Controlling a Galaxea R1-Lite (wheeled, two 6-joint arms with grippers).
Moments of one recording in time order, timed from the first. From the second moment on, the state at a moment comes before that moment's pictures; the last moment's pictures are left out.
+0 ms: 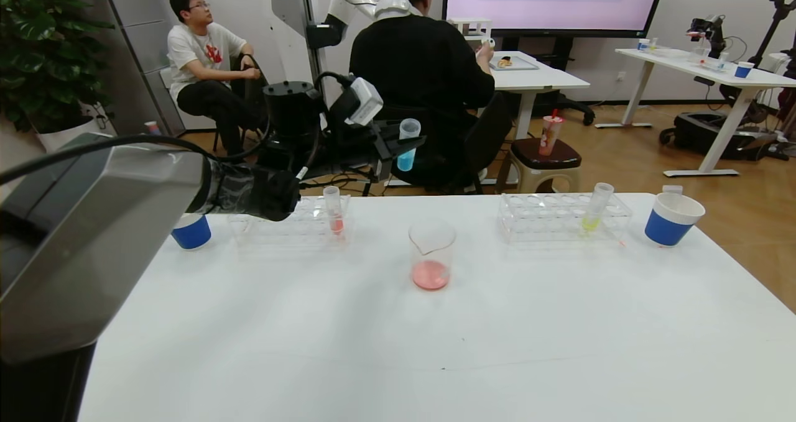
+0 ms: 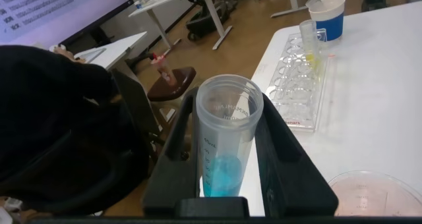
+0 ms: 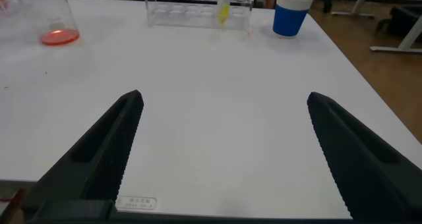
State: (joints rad) left arm -0.36 2.27 -1.69 -0.70 -0.71 0.42; right arm 0.00 0.00 0.00 0.00 0.01 -0.02
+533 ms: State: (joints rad) left arm -0.36 2.29 -1.59 -0.82 -0.71 0.73; right arm 0.00 0.00 0.00 0.00 0.01 -0.02
